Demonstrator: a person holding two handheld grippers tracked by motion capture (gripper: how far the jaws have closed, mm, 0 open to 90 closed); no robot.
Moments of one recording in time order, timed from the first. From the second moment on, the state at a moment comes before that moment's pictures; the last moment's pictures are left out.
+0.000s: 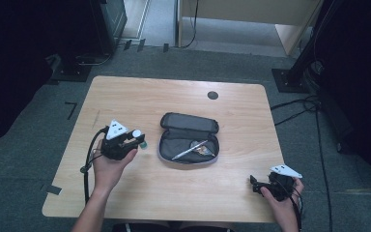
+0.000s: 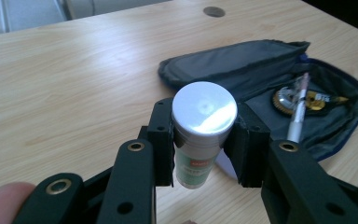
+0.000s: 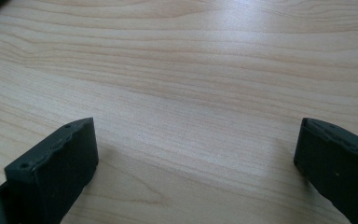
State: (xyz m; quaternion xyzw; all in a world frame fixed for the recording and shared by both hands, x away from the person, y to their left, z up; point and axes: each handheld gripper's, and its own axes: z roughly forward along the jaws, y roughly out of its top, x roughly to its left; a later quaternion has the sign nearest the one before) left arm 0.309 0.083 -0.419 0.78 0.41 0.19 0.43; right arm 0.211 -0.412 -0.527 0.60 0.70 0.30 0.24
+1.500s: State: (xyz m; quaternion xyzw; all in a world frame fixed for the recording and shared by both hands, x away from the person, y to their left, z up) left arm 0.318 0.020 -0.459 0.84 0.35 0.13 0.40; right arm 0.211 -0.411 -0.527 0.60 0.70 0.30 0.24
